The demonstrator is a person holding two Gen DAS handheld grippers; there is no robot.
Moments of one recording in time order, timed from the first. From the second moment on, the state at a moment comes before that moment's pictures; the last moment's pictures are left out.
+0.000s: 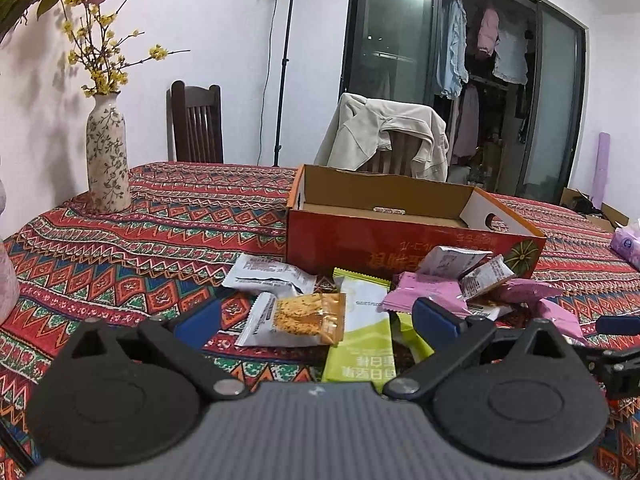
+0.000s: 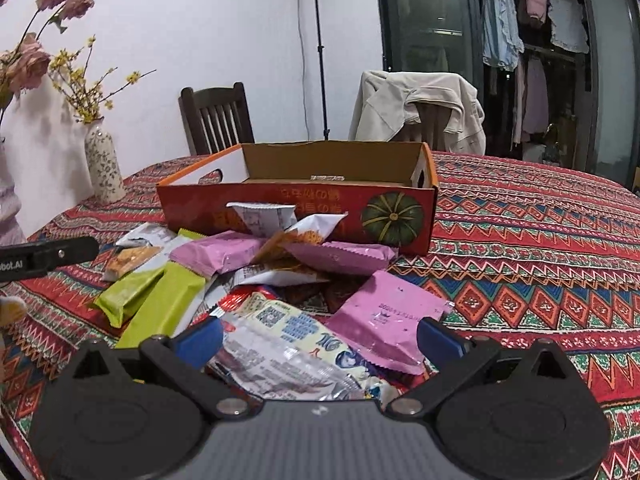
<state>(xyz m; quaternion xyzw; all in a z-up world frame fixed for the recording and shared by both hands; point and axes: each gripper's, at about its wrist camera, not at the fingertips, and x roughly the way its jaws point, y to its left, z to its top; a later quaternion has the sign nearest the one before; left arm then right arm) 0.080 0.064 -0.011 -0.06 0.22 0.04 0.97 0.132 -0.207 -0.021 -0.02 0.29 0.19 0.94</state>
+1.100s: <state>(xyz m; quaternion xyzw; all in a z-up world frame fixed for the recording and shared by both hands) 0.083 0.074 -0.018 -0.06 0.24 0.06 0.97 0.128 -0.191 -0.030 -0.10 0.31 0.27 0.91</state>
